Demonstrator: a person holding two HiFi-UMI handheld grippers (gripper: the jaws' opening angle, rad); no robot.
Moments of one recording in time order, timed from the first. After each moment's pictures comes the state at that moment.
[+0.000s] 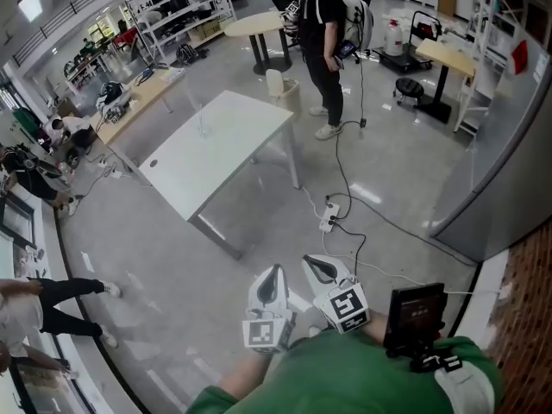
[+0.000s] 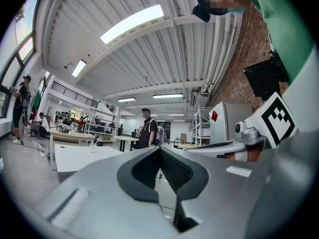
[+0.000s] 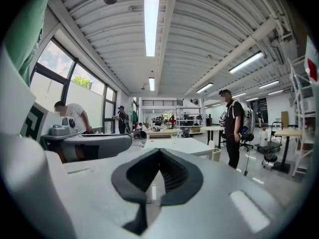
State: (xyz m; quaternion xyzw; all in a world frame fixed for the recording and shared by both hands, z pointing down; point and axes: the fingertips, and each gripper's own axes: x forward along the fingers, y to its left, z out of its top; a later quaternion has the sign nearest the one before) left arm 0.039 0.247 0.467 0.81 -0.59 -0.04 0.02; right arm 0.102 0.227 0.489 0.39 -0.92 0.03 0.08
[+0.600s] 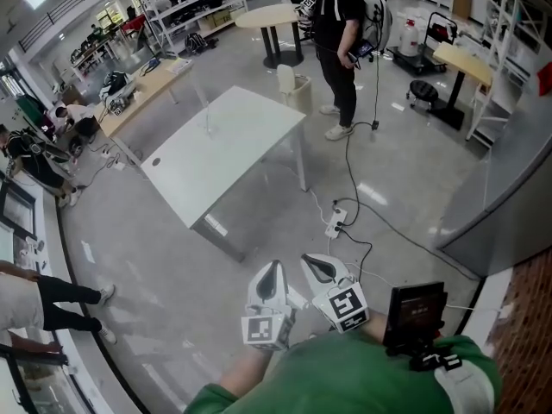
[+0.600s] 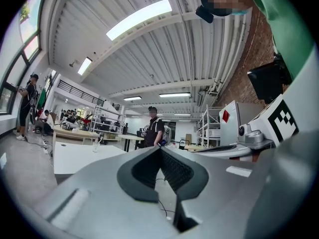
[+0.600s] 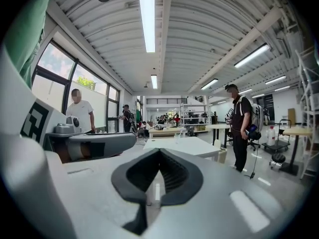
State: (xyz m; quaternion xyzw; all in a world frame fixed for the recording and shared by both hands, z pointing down) left arm 0.013 0.191 0.468 0.79 -0.61 -0.05 0.02; right arm 0.076 0.176 0.488 0.36 -0.93 0.04 0.09
